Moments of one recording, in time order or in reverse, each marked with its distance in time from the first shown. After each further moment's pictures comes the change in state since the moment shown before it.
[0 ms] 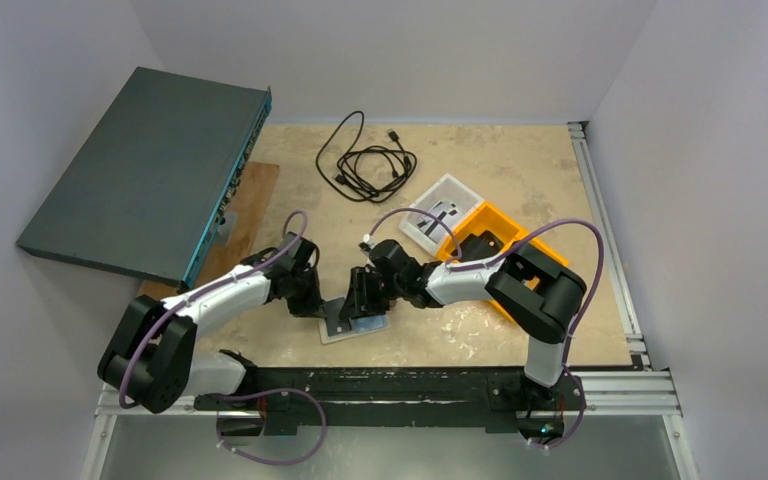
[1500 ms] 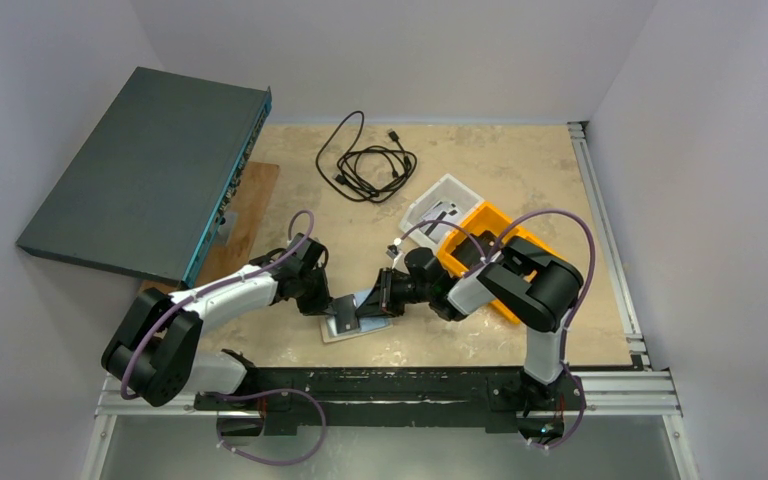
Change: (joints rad) left arm -0.064 0.049 -0.002 0.094 -0.028 -0.097; right arm -0.119 0.048 -0.274 0.549 -0.184 0.249
